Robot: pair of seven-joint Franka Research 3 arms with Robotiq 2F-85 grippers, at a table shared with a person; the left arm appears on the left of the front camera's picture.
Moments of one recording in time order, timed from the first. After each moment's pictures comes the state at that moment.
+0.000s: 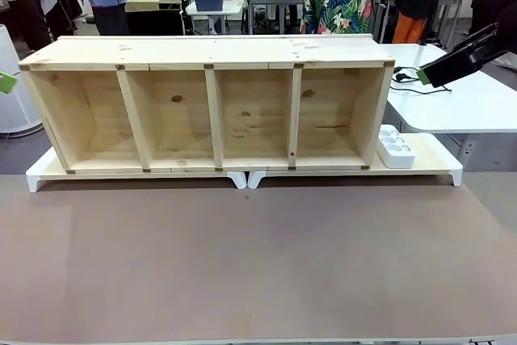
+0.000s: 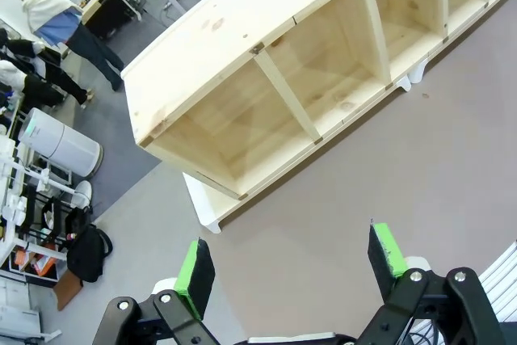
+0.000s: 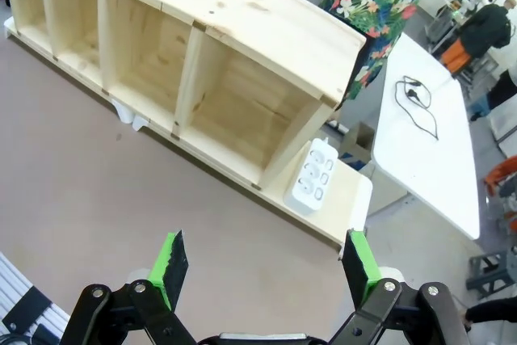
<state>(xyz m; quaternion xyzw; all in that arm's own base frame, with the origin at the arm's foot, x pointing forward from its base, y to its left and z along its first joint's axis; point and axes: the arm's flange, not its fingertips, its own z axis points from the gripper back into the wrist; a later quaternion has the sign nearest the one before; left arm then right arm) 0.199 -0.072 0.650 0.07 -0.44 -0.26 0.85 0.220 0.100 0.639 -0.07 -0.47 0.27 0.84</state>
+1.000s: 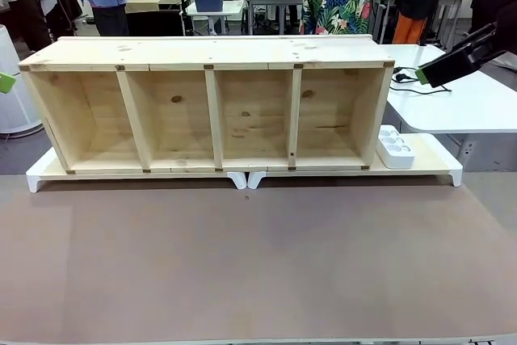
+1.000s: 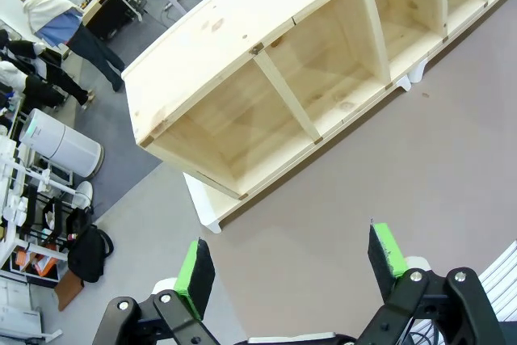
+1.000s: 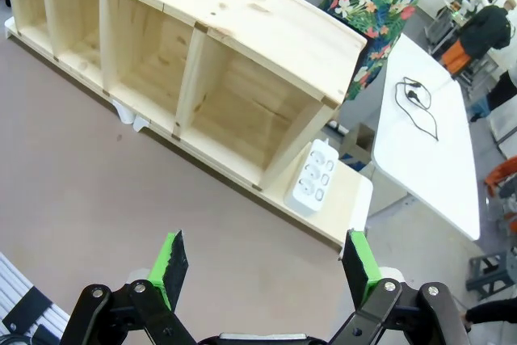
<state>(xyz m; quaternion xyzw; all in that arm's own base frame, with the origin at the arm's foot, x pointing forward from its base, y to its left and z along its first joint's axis) 0.199 -0.072 0.650 0.07 -0.44 -0.26 0.86 0.220 0.101 0.639 -0.07 -0.47 0.27 0.84</state>
